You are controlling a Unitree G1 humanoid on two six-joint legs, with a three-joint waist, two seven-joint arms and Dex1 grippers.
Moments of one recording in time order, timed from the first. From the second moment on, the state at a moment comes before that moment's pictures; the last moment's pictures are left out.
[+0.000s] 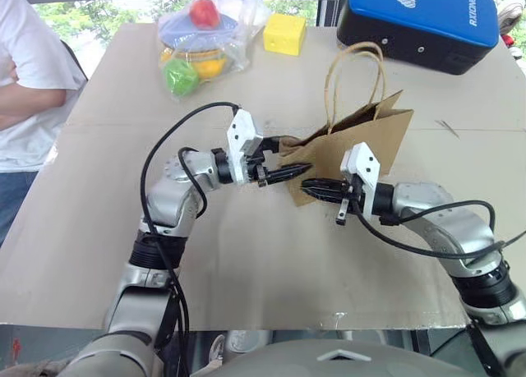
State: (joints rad) left arm -0.49 0.44 -0.09 -0.03 -0.40 0.35 -1.05; right arm -0.31 -0.51 0.23 -0.43 0.50 0.65 0.73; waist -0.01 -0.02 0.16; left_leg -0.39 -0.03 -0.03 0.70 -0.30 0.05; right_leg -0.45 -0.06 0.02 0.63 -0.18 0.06
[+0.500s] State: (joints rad) left arm -0.75 0.42 -0.10 0.36 -0.39 0.07 -1.35; right arm 0.10 -0.66 -0.16 -0.86 0.64 0.67 0.66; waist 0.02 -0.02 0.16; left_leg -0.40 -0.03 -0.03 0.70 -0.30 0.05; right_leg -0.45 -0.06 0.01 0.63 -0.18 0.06
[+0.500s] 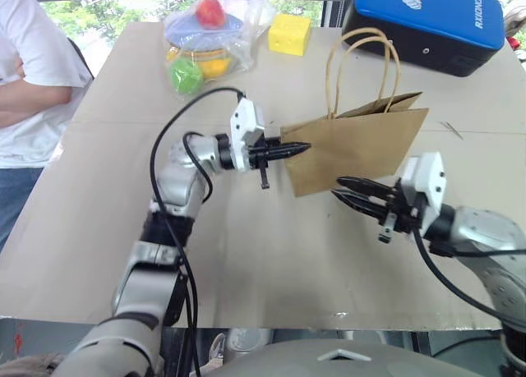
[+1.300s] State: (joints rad) left arm -0.55 0.52 0.06 0.16 -0.48 0.49 -1.26; right arm 0.48 -0.72 -0.66 -0.89 0.70 0.52 0.80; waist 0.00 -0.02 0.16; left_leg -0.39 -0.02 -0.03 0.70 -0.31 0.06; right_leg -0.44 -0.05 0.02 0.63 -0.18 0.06
